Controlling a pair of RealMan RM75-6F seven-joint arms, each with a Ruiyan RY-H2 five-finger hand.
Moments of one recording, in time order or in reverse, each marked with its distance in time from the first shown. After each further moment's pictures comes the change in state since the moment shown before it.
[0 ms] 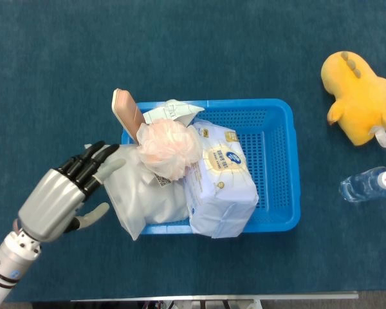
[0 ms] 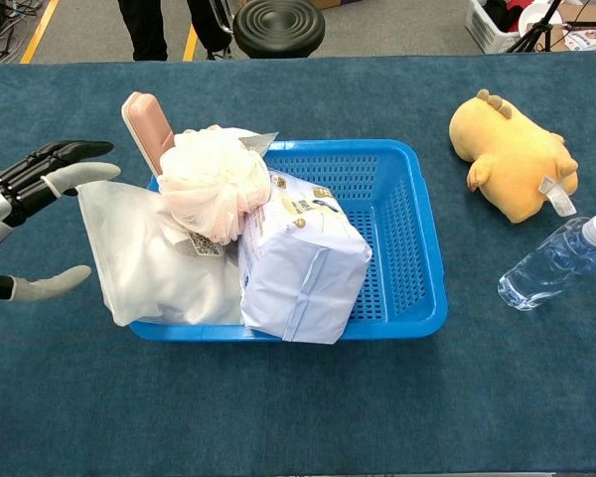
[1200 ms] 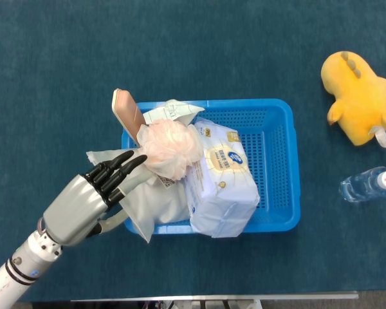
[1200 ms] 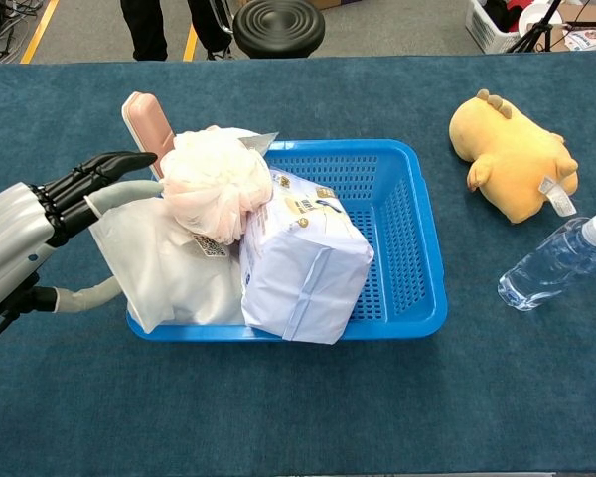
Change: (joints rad) left arm -0.052 -0.153 0.020 0.167 0.074 0.100 -0.039; right arm -0.010 -0.019 -0.009 0.047 0.002 -0.002 0.064
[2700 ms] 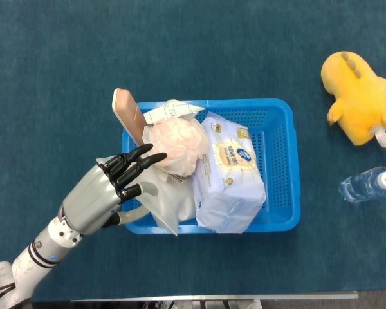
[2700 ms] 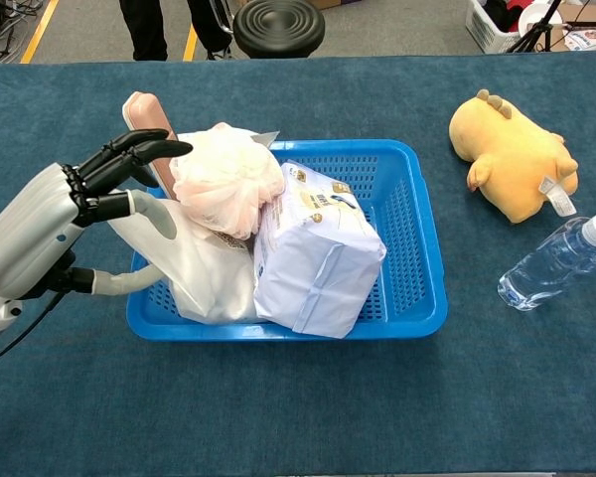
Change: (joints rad) left arm -0.086 -0.191 -0.017 0.225 -0.030 0.141 -0.155; right arm 0.000 -0.024 -0.009 0.045 0.009 -0.017 0.053
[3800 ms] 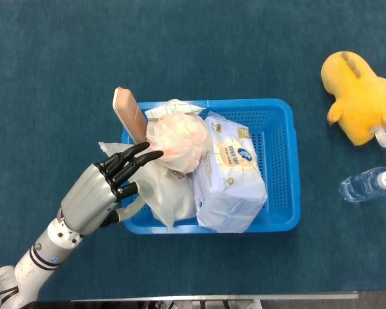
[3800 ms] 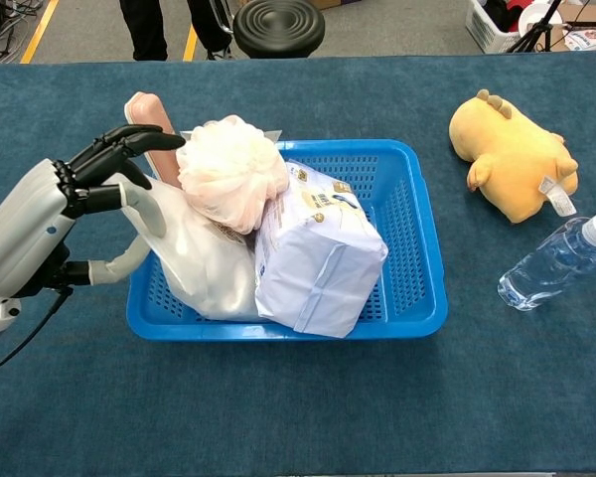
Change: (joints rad) left arm 0.007 -0.010 0.005 -0.033 -0.037 0.029 -0.015; right arm 0.001 -0.010 -0.002 0.018 0.006 -0.006 0.018
